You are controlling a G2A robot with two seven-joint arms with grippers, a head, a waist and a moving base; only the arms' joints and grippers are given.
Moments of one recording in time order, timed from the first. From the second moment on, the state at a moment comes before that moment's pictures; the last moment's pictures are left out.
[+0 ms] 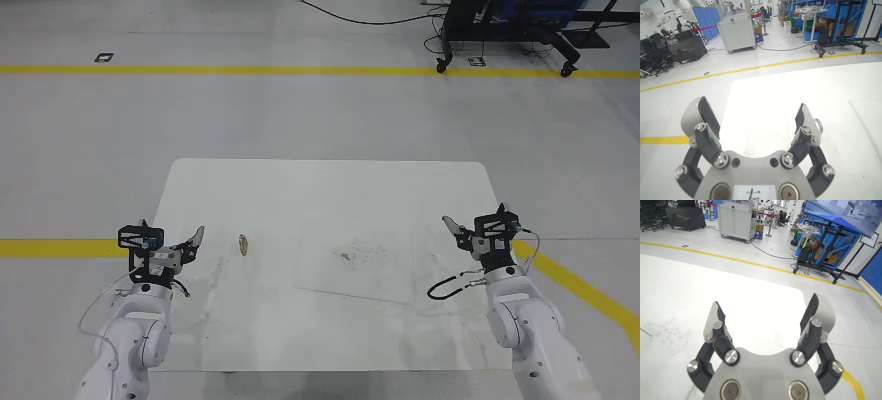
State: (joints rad) left arm 1.73 -1.15 -1.60 -1.80 1.33 0.00 0.00; right arm -1.73 -1.15 1.60 -1.80 -1.33 0.00 0.00
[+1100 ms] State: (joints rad) left arm 1.73 -1.15 -1.60 -1.80 1.33 0.00 0.00; right arm -1.42 -1.18 1.18 -1.63 -1.42 -0.49 0.09
